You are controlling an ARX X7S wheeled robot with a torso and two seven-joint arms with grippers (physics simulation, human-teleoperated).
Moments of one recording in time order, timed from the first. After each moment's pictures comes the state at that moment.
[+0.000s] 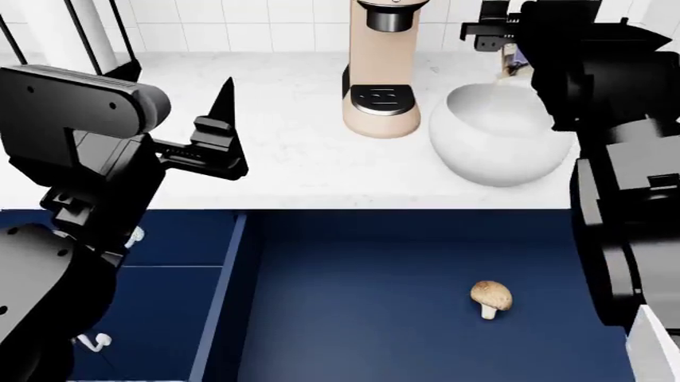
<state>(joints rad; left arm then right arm) -0.74 -0.35 -0.05 0.73 -0.62 -1.09 -0.15 1.68 0.18 -0.35 1.26 0.33 0.42 0.05</state>
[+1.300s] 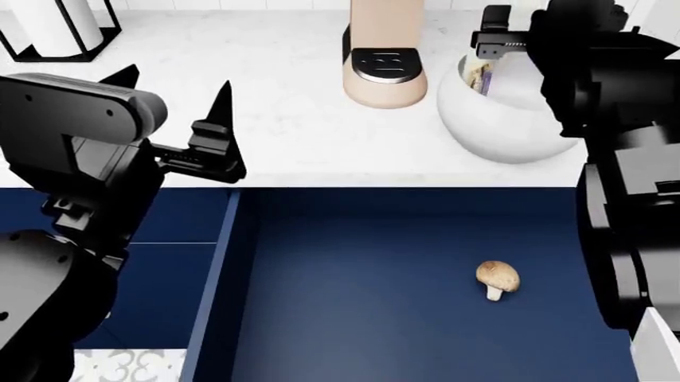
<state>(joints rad) -0.71 -0.37 -0.05 0.72 -0.63 -1.04 -0.17 1.66 0.20 -0.33 1.26 0.29 0.43 0.05</state>
